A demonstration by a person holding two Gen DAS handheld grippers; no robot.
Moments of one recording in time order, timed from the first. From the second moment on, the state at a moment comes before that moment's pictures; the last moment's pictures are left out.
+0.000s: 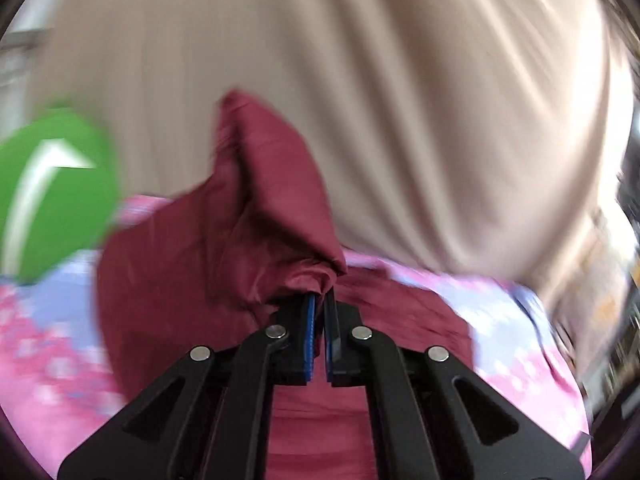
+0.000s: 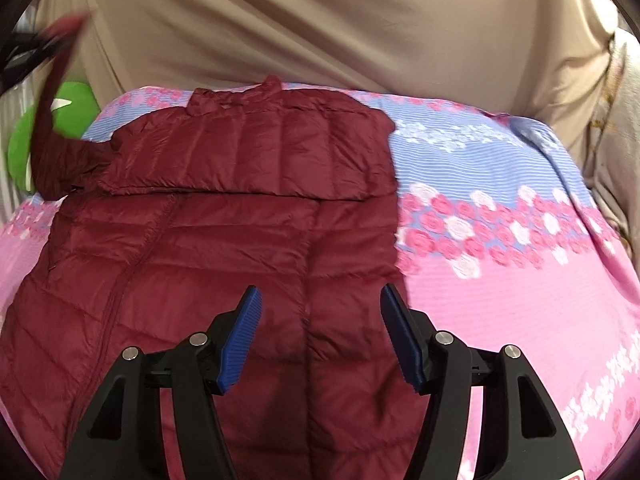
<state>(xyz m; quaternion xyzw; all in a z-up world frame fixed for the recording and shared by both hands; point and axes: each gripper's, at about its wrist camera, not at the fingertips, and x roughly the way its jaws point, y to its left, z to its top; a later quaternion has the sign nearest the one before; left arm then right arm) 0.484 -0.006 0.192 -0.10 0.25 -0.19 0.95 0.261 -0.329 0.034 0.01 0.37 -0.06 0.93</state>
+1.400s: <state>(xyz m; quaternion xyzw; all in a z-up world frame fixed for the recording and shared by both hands) 0.545 0.068 -0.015 -0.14 0.42 -0.04 0.90 0.456 -0.353 0.076 0.07 0.33 -0.04 0.94</state>
